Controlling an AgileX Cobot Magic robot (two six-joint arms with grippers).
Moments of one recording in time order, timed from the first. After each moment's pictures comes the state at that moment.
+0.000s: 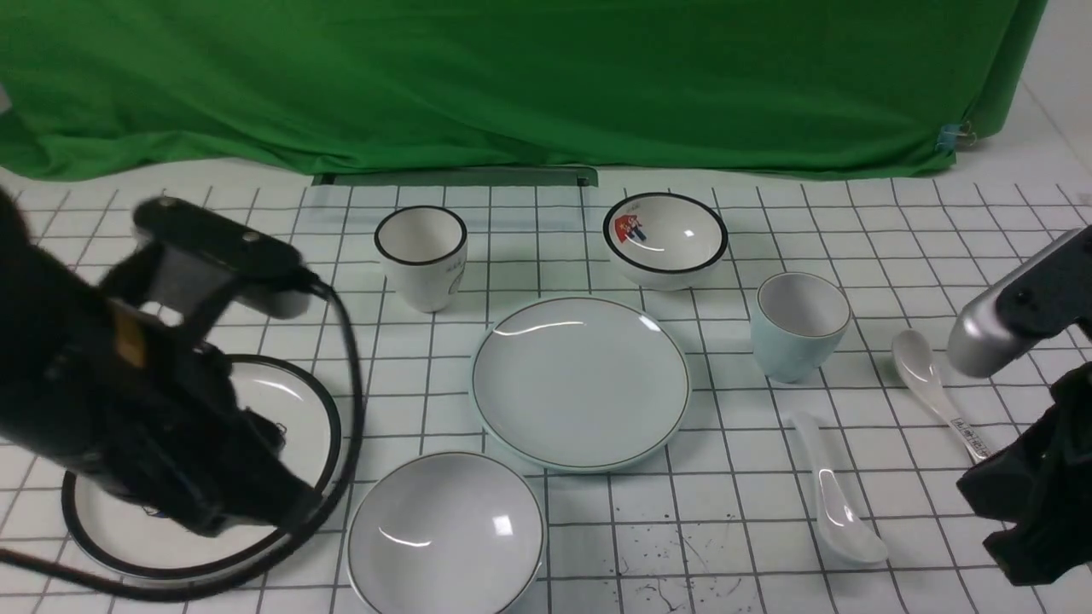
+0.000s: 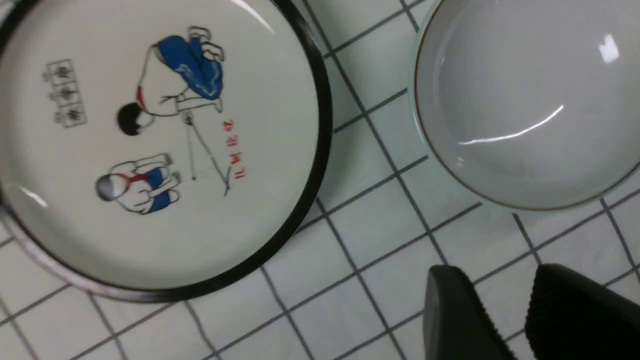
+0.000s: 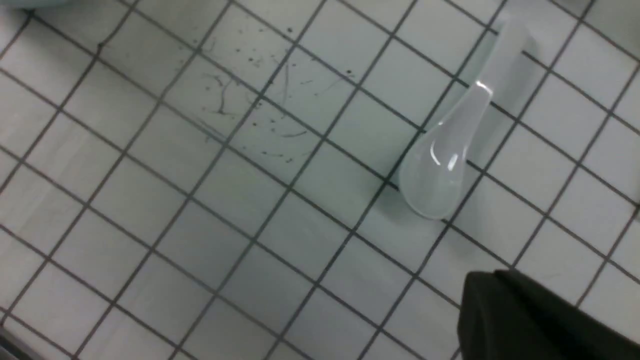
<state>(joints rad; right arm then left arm) 0.44 1.05 -0.89 0.15 0.93 -0.29 -0.44 1.24 -0.98 -0.03 1.05 0.03</state>
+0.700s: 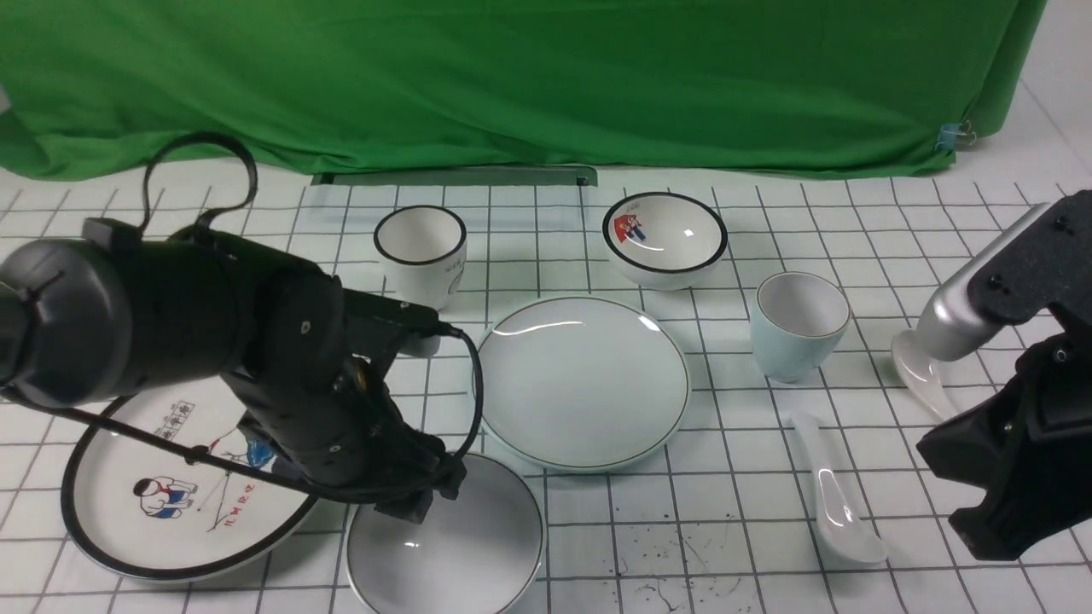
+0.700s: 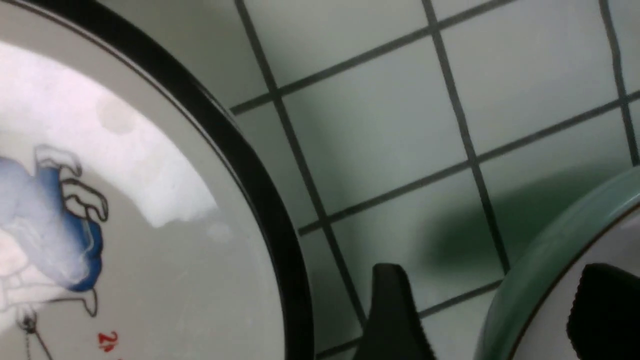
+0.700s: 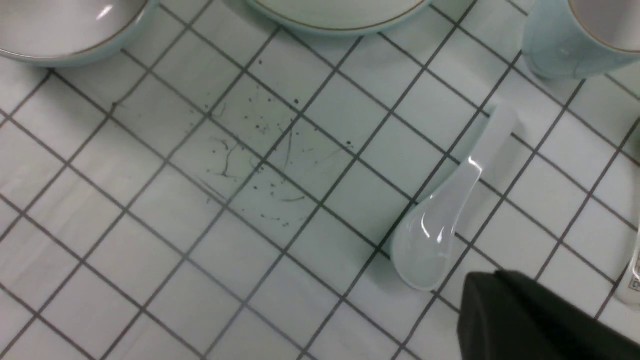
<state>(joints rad) 0.47 1.06 -0.89 0.15 0.81 -0.32 -0.41 1.69 -0.98 -0.10 0.67 -0.04</state>
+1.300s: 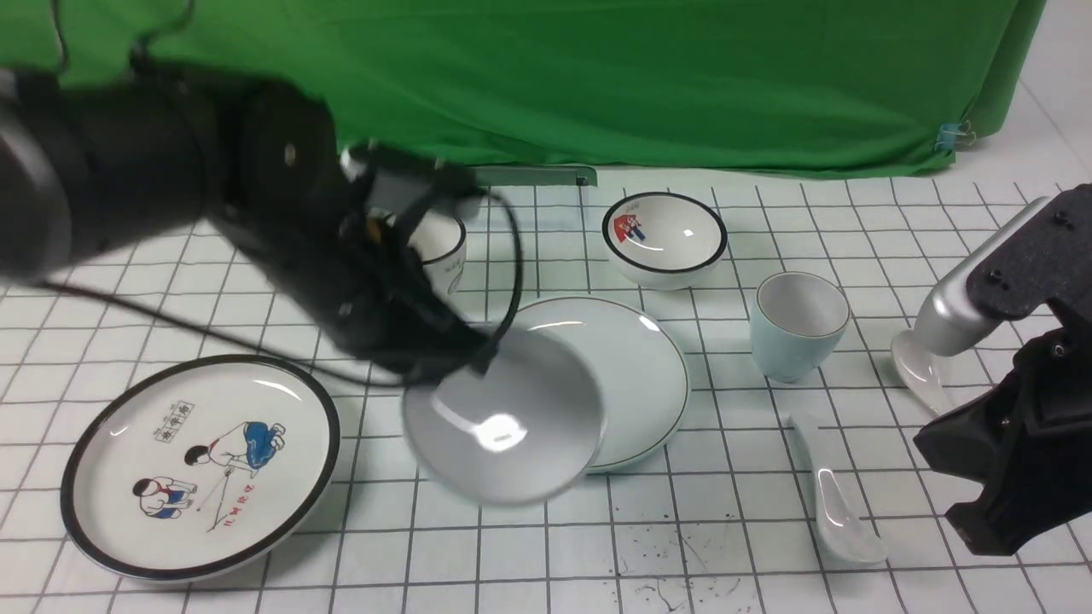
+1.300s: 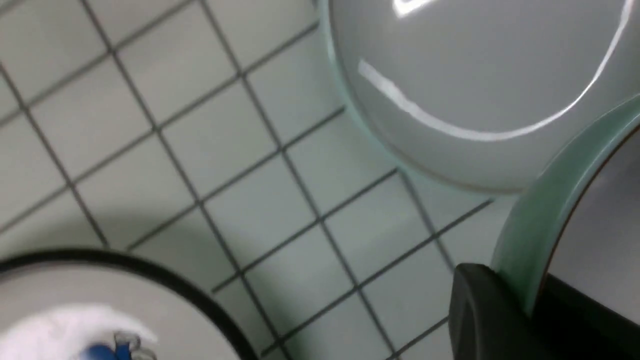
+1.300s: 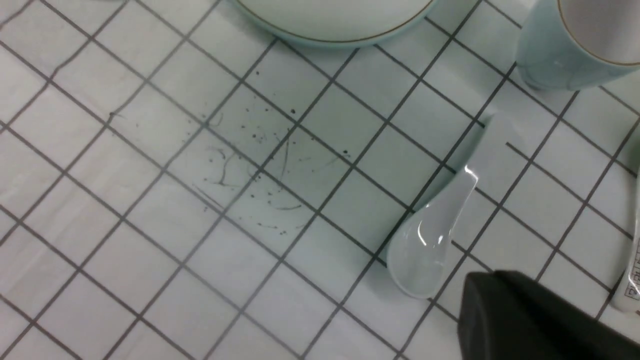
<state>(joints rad) 0.47 1.06 -0.89 0.15 0.80 -0.32 -0.41 1.65 -1.33 -0.18 0.87 0.17</state>
